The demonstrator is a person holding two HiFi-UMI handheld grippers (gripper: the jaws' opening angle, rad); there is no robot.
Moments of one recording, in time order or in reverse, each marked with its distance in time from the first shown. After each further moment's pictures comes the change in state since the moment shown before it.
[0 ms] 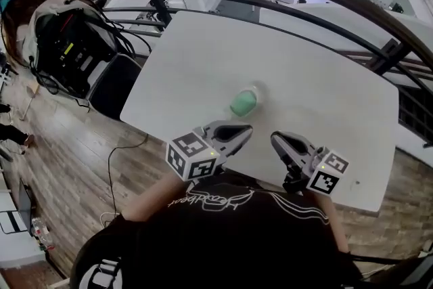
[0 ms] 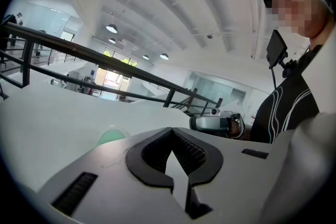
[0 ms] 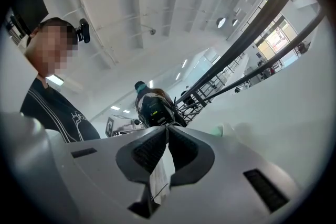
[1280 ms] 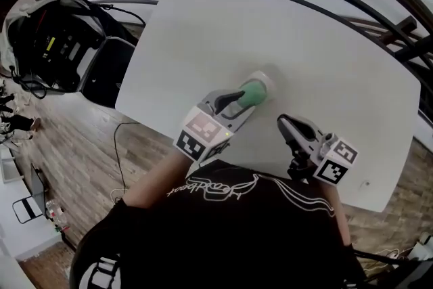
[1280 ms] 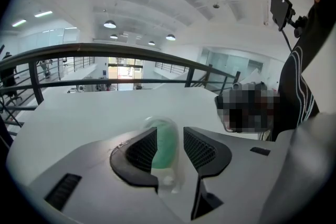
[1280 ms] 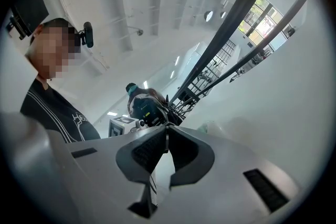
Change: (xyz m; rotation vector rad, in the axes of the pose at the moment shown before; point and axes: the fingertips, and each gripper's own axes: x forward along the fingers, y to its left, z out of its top) left arm 0.028 0.115 -0.032 0.164 0.211 0.210; right arm 0.045 -0.066 -0.012 0.108 0.008 -0.018
